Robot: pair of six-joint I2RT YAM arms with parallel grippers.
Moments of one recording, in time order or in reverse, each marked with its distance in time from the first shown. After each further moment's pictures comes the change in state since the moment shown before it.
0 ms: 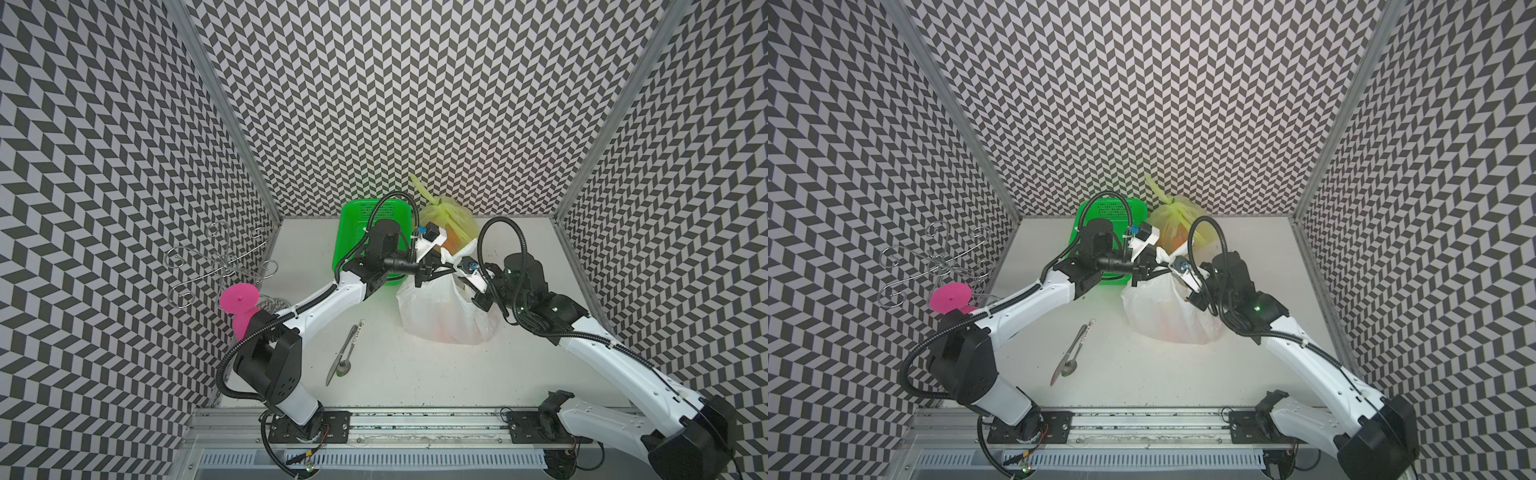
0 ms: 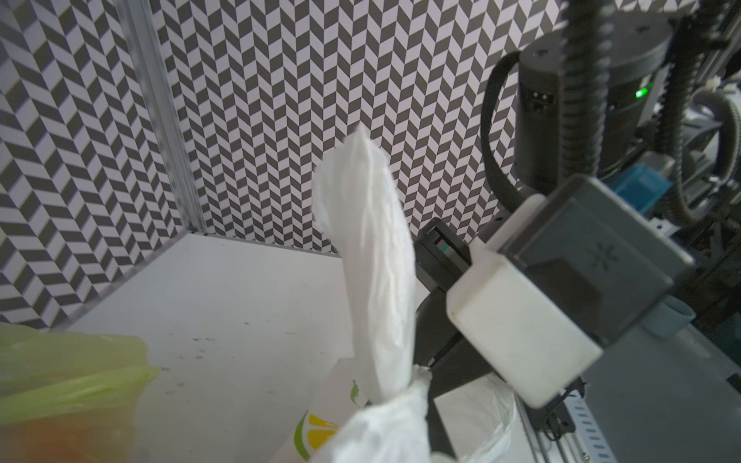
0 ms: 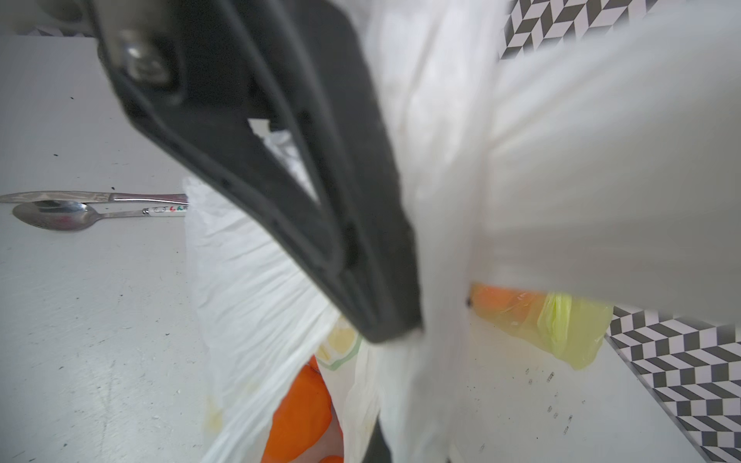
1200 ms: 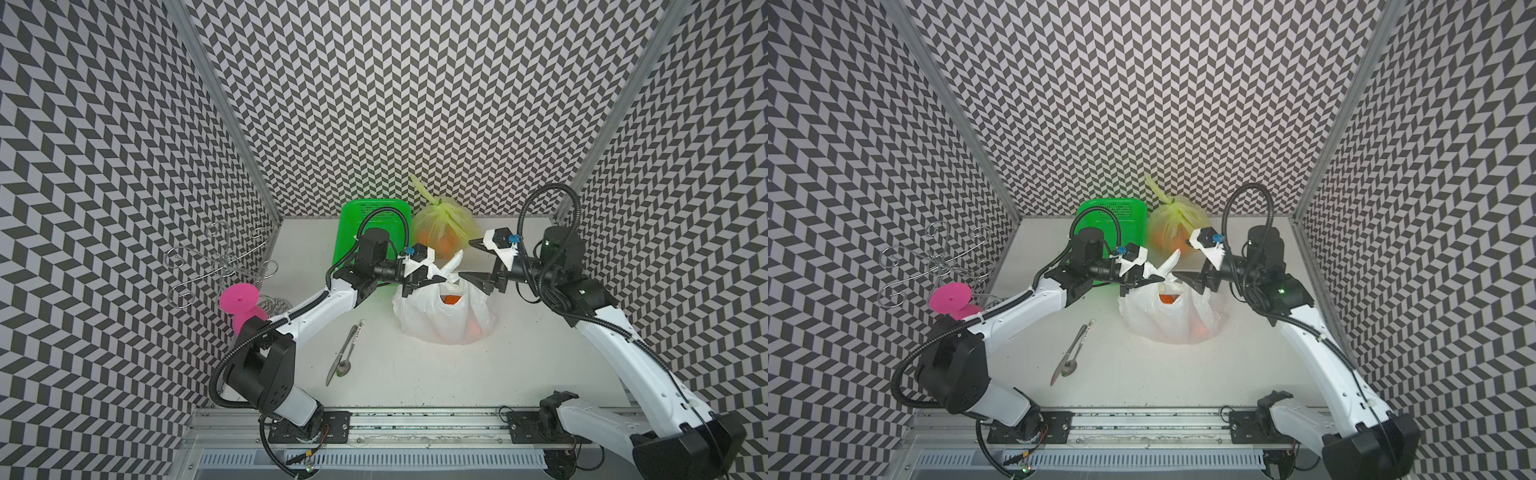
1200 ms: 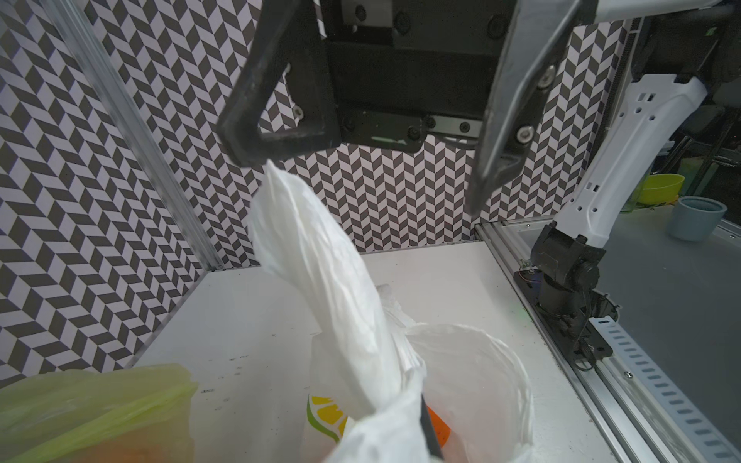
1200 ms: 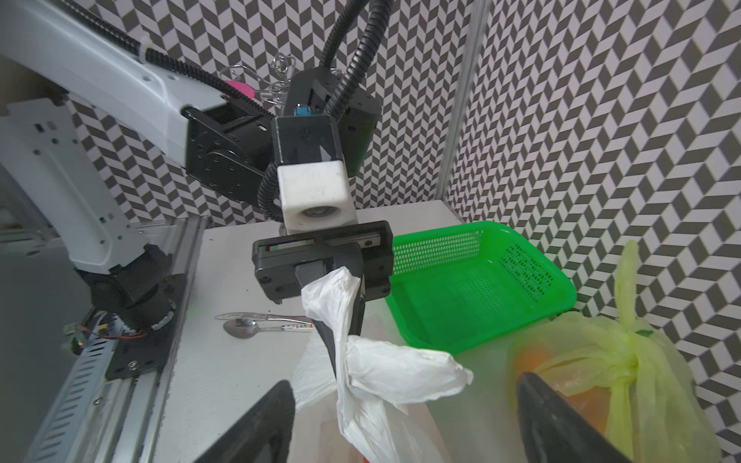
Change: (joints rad) left arm 0.055 -0.062 -0.132 -0.011 0.094 0.350; right arm -0.254 0.051 0.178 0.056 -0.703 0.129
